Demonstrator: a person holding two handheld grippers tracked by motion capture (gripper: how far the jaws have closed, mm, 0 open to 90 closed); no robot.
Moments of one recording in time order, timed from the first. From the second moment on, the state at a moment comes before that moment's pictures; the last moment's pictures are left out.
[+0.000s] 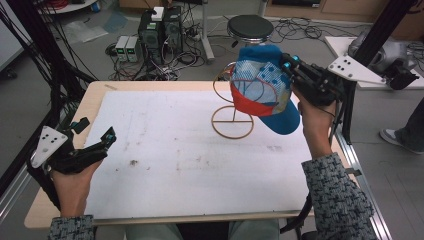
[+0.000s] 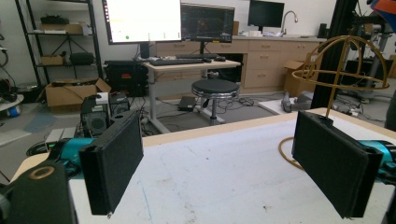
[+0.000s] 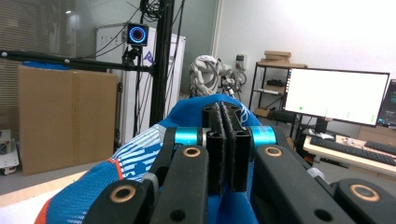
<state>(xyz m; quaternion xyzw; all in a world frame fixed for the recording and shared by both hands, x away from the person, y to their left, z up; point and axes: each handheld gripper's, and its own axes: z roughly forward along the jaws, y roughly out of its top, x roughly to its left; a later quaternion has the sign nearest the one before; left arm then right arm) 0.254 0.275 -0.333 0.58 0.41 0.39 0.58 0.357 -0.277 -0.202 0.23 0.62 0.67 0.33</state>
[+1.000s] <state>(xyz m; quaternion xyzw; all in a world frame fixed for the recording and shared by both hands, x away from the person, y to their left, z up) 0.253 0.281 -0.332 0.57 0.41 0.39 0.59 0.440 -0.223 -0.210 0.26 0.68 0.61 0.31</state>
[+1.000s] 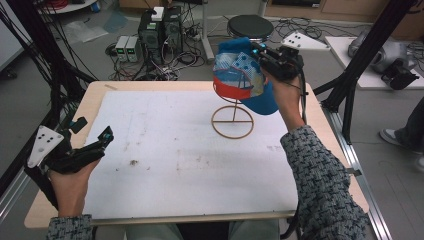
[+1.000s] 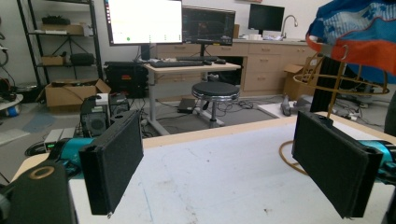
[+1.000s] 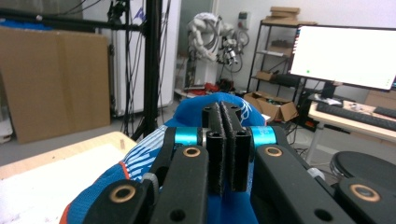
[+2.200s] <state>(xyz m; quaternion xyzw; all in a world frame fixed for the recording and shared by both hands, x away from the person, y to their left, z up) 0.254 0.280 -0.331 0.57 0.41 0.39 0.60 0.475 -0.178 -0.232 0.28 0.76 0.51 0.30</state>
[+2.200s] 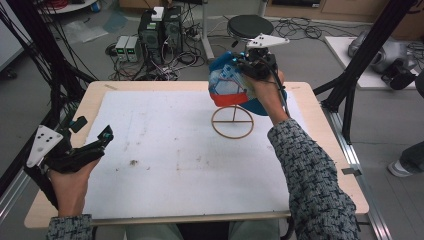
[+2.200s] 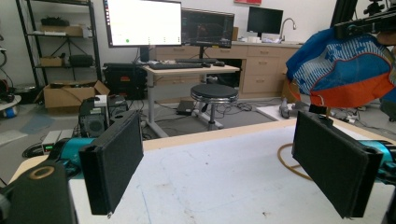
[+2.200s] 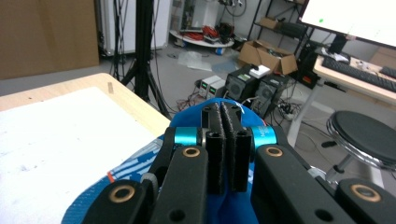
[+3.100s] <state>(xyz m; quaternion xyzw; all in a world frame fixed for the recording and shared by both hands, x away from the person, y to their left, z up) 0.255 0.277 -0.331 0.58 0.41 0.39 0.60 0.486 -0.179 -0.236 0.31 0.77 0.48 0.30</state>
